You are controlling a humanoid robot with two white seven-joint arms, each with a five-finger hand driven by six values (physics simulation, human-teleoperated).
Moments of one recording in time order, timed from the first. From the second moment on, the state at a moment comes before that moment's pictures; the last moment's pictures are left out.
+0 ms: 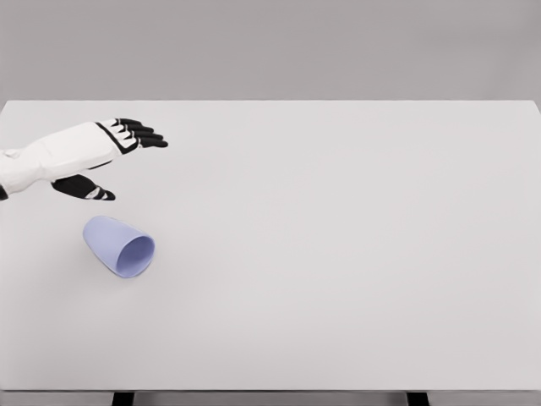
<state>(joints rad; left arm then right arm) -0.42 0.84 -0.34 -1.55 -0.30 -0.61 -0.47 0.00 0.00 -0.04 -0.03 0.11 -0.10 0.32</state>
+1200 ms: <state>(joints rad) -0.42 1.12 -0.60 -1.58 -0.19 -0.61 -0.47 0.00 0.00 -0.04 -0.02 0.10 -0.09 0.32</state>
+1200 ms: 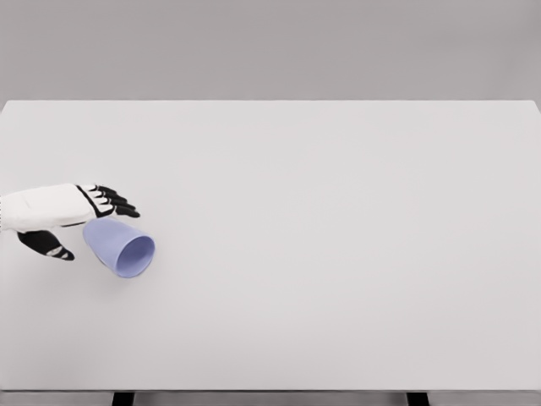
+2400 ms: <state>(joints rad) -0.35 1.04 -0.63 -1.55 -0.19 -0.61 -0.37 0.00 0.00 -0.04 -0.02 0.10 -0.09 0.32</state>
